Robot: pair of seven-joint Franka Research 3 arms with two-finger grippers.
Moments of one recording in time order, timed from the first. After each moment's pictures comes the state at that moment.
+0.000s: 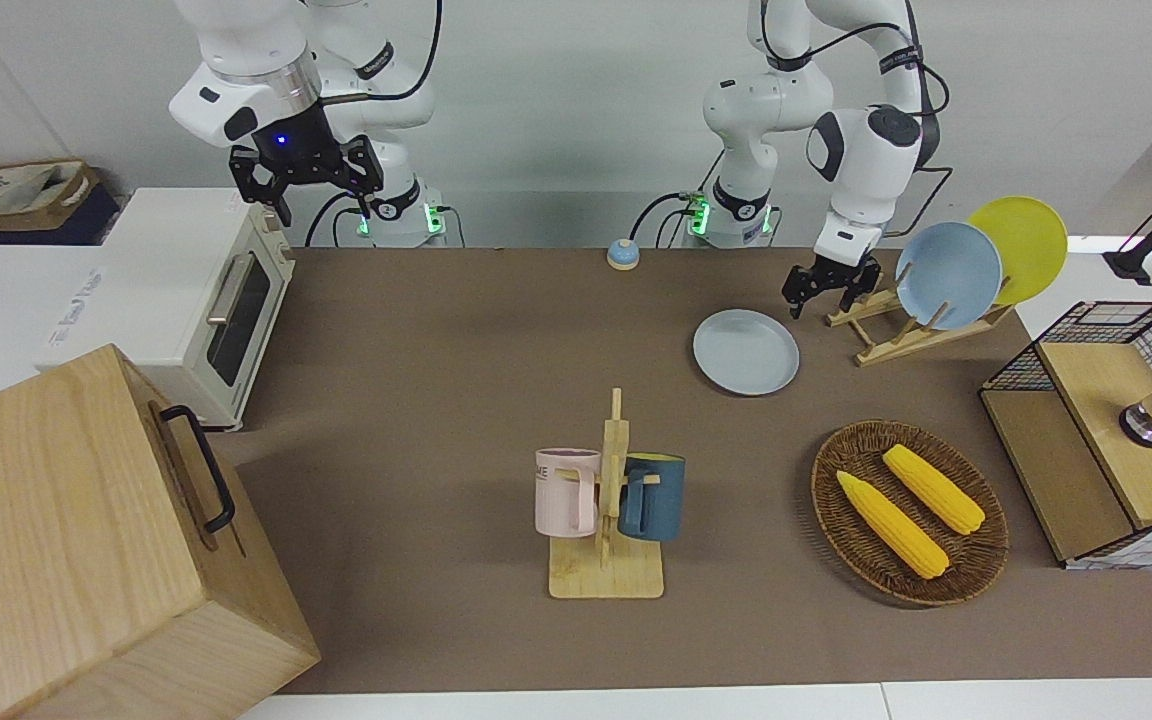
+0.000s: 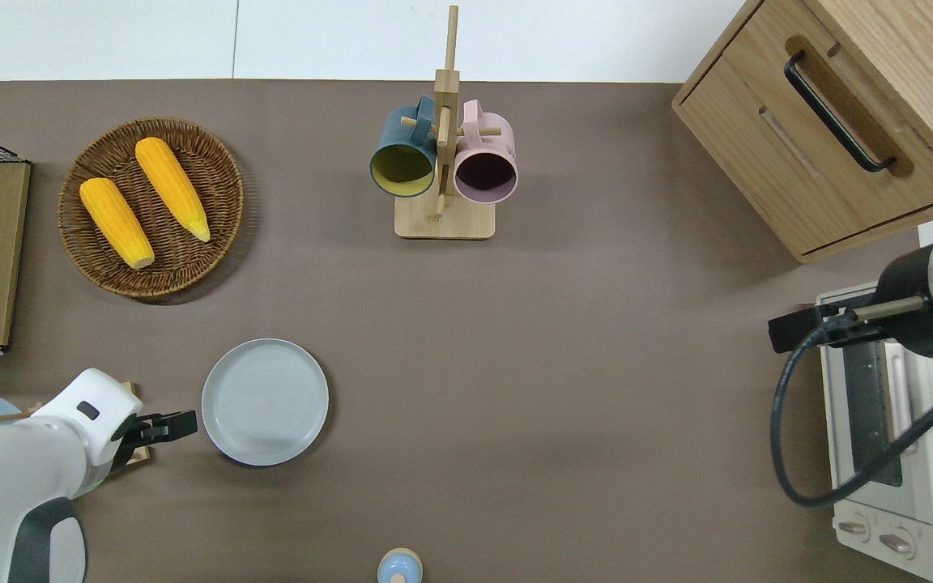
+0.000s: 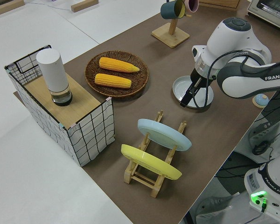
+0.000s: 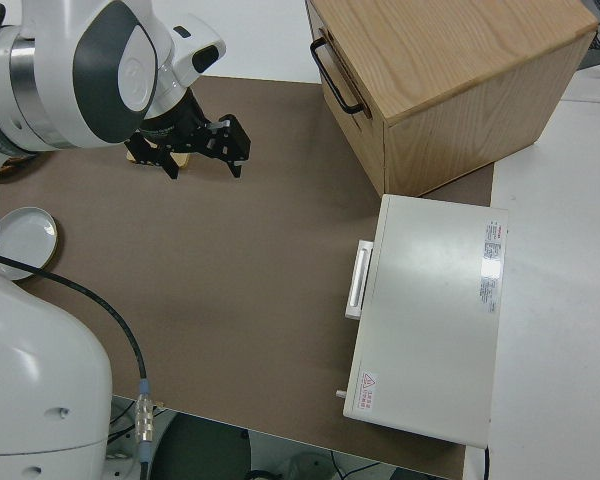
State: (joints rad) left arm 0.11 -0.35 -0.09 -2.66 -0.03 2.43 -0.08; right arm 0.02 -0.01 0.12 -1.48 0.00 1.39 0.02
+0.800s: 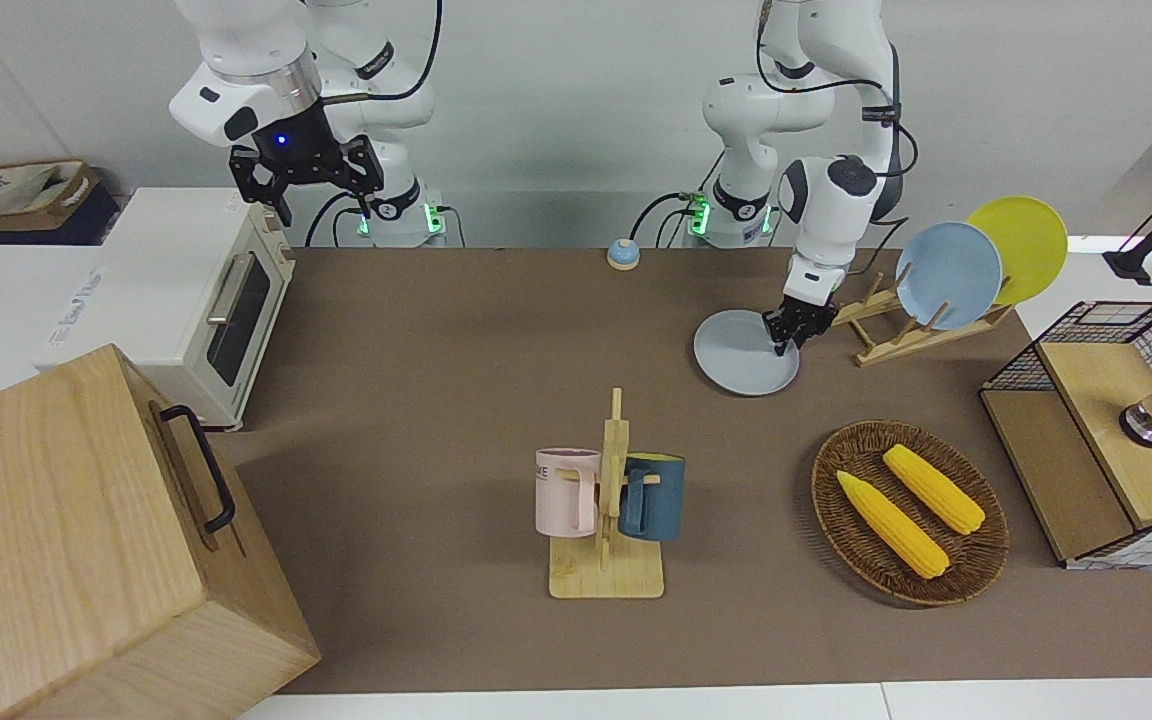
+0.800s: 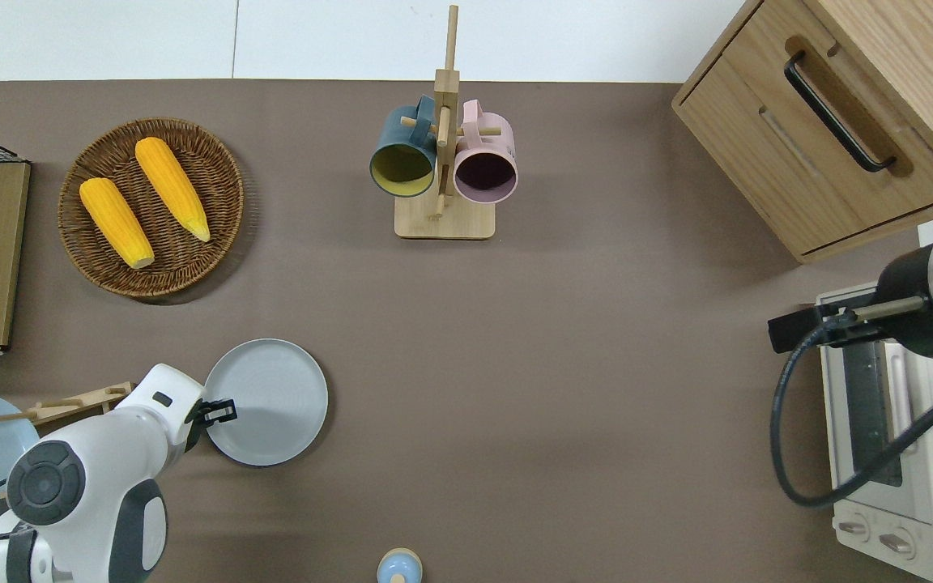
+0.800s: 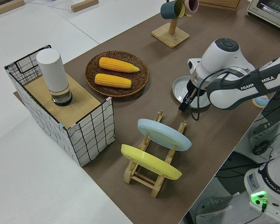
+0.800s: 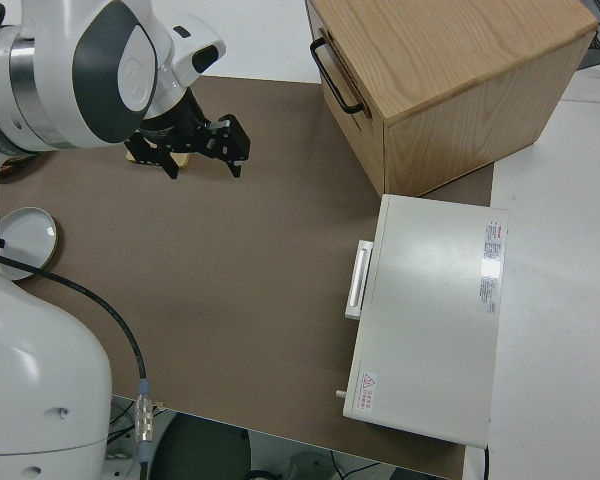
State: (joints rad) left arm 0.03 -0.16 -0.09 -2.70 -0.04 2.70 -0.22; right arm 0.02 -0.01 0.12 -1.48 0.00 1.39 0.02
